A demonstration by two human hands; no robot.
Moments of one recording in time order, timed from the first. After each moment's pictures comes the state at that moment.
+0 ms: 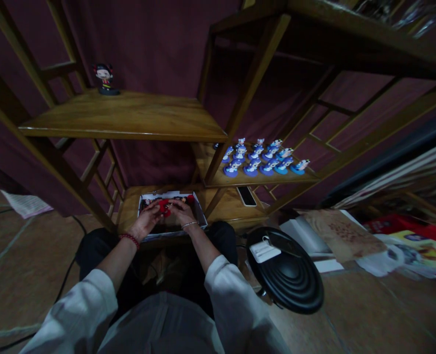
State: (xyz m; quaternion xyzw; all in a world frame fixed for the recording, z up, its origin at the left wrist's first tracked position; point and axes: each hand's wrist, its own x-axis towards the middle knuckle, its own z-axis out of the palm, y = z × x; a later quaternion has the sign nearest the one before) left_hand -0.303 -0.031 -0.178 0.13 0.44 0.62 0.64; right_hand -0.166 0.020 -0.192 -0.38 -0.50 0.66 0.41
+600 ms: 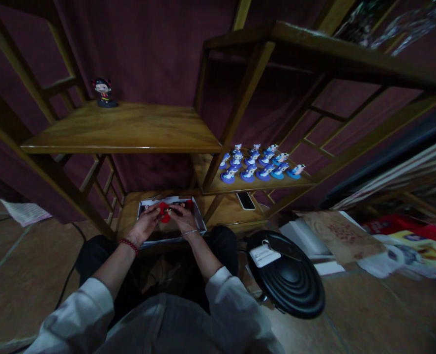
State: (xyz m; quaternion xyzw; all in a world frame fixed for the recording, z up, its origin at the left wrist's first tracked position) left_hand -0.296 -0.029 -0.148 0.13 0.43 0.63 0.63; right_hand -0.165 0.011 -0.169 -0.41 -0.52 0.60 0.45
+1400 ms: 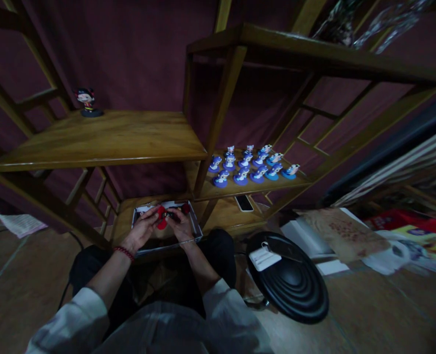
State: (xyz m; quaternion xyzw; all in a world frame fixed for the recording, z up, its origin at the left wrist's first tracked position) left_hand -0.287 -0.021 -0.143 0.18 0.42 0.62 0.64; right_hand -0.159 0.013 -0.178 -0.37 -0.51 0.57 0.52
